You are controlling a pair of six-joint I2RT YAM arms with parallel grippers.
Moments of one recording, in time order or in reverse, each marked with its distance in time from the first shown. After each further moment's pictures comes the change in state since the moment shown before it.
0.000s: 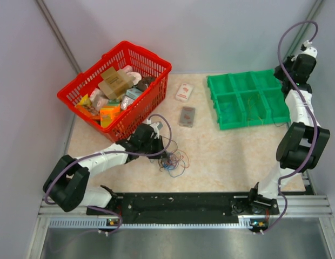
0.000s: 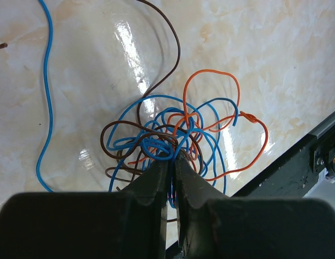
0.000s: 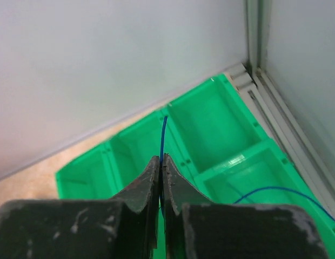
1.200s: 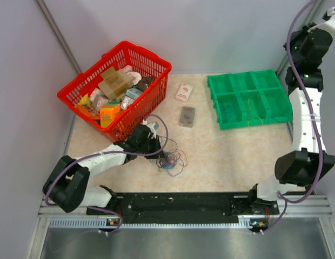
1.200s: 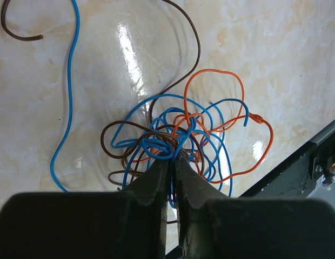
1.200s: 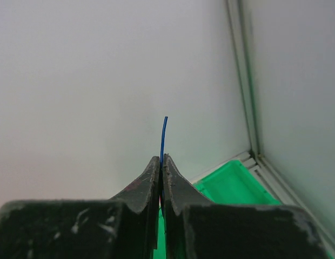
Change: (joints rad) left arm 0.044 -0.011 -0.040 0.028 0.013 -0.018; right arm 0.148 -0.147 0.299 -0.114 0.257 0.035
